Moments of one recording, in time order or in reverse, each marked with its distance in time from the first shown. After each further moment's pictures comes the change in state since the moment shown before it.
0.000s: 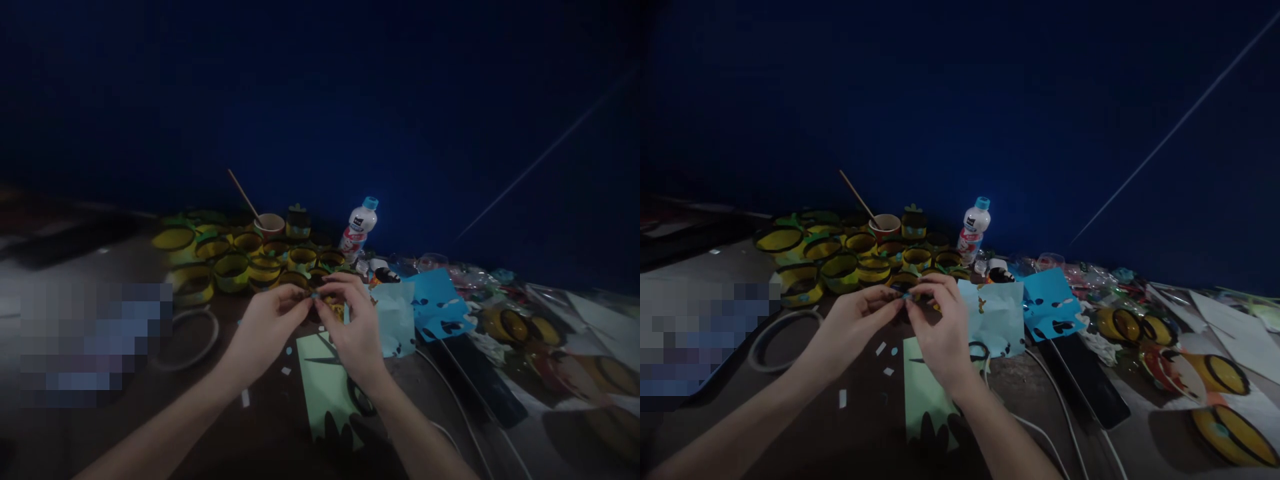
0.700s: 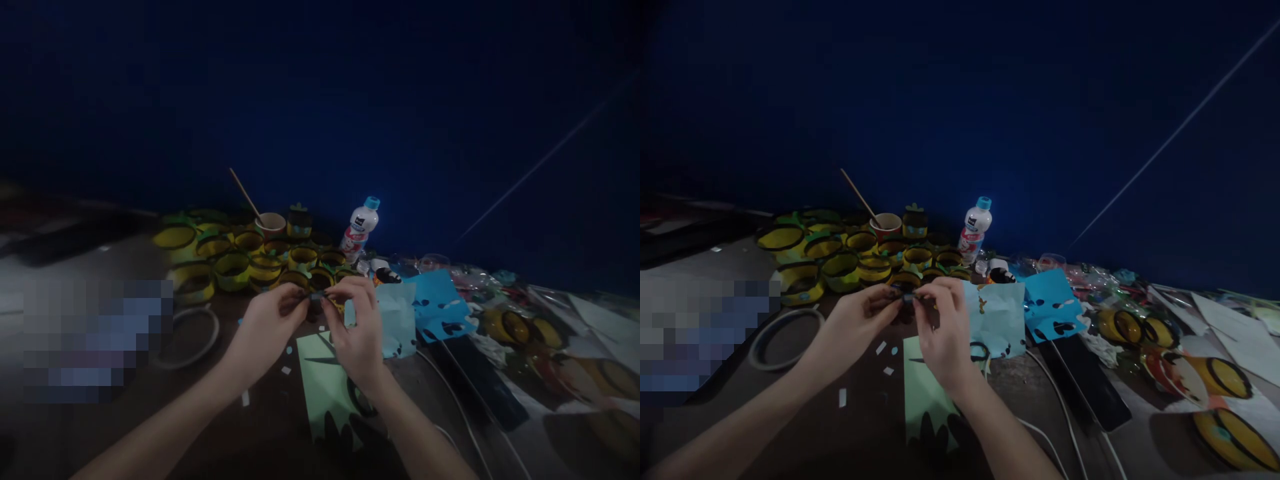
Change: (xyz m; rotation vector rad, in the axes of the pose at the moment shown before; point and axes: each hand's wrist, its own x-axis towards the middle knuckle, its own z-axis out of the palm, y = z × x) left_hand 0.001 -0.001 0.001 0.117 0.025 0.068; right_hand -0.003 0.006 0.000 -0.128 0.043 -0.178
